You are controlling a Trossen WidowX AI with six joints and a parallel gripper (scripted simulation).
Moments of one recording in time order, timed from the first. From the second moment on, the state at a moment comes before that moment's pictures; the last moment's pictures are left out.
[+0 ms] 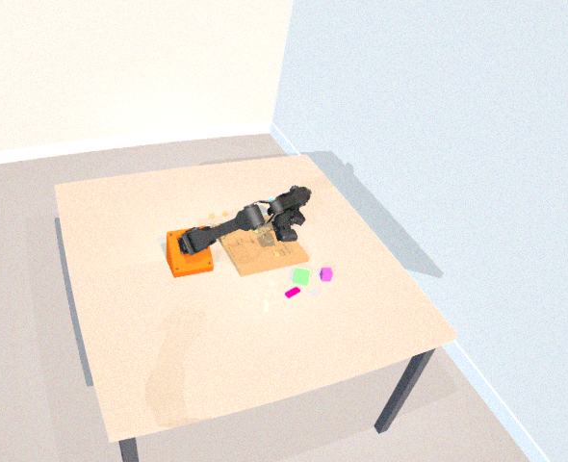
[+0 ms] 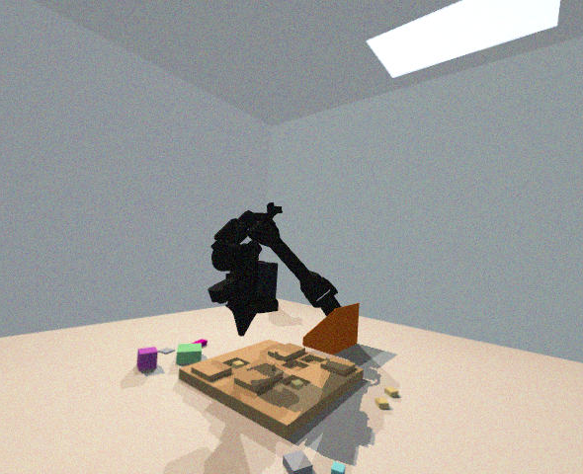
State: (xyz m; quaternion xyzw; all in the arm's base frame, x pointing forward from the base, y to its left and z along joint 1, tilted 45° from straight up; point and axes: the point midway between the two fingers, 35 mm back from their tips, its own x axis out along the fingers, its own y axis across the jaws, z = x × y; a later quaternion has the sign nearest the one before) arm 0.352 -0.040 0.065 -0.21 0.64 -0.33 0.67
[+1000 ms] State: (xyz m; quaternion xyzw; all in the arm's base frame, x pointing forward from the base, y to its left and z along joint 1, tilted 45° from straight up) arm 0.354 -0.083 0.027 -0.20 0.63 -0.33 0.67
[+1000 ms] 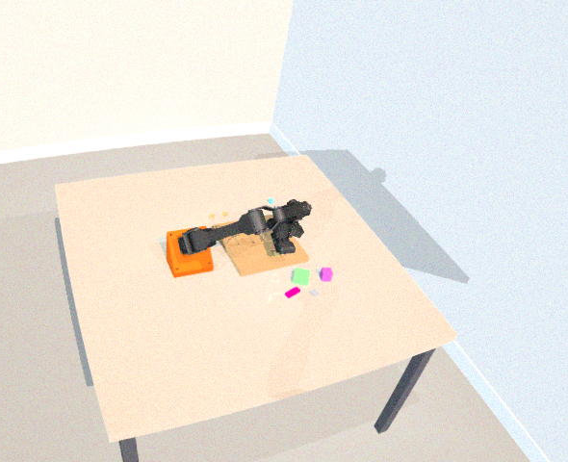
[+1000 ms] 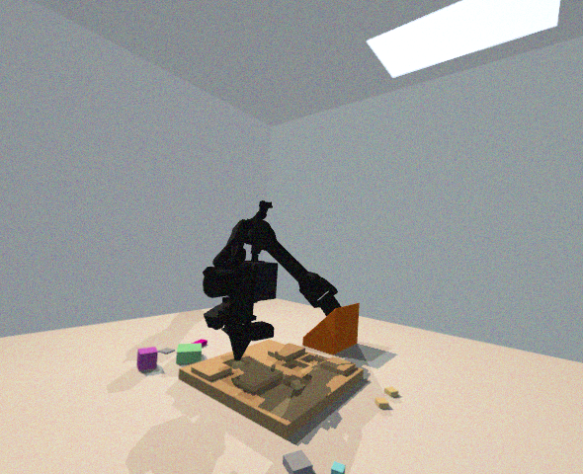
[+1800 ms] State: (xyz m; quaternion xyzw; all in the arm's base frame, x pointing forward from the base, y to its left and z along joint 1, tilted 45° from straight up) arm 0.360 -0.086 0.021 -0.20 0.63 -0.34 0.67
